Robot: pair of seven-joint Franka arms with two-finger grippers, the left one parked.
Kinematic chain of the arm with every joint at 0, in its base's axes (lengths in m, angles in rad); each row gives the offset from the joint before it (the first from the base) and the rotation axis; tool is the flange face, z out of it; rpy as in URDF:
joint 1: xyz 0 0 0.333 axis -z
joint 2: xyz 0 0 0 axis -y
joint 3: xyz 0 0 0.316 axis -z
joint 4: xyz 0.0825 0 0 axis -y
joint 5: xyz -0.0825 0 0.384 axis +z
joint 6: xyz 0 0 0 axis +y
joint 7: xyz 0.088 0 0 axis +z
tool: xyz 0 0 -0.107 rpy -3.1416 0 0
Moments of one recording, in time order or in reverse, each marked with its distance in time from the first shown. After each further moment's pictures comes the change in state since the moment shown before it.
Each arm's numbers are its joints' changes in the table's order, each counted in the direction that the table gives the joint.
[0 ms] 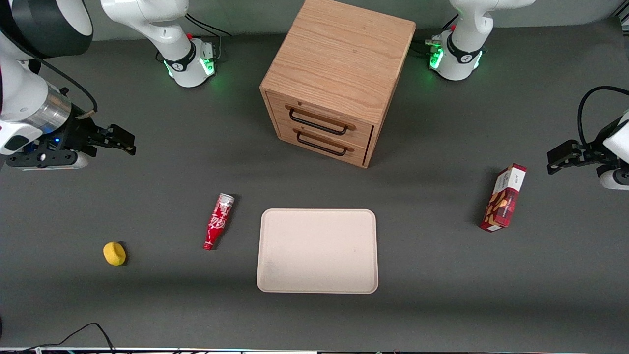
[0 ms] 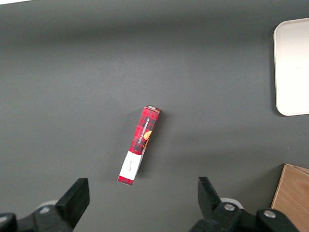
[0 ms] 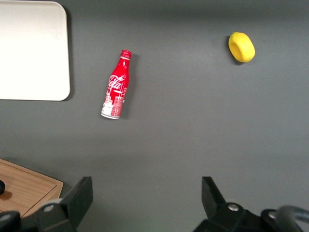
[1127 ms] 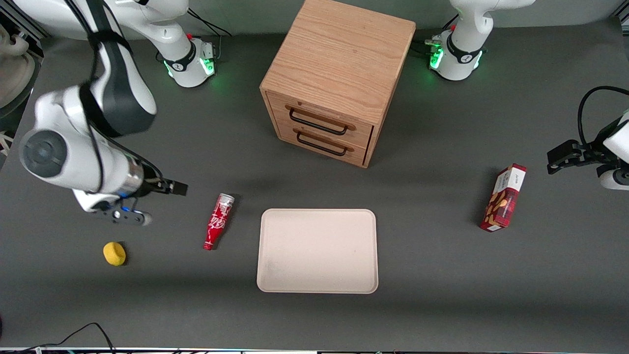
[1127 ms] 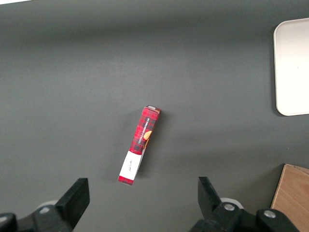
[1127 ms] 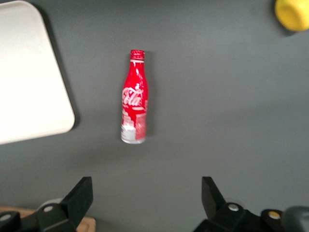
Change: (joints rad) arm -0.076 -0.382 -0.055 0.155 -0.001 -0.093 -0.358
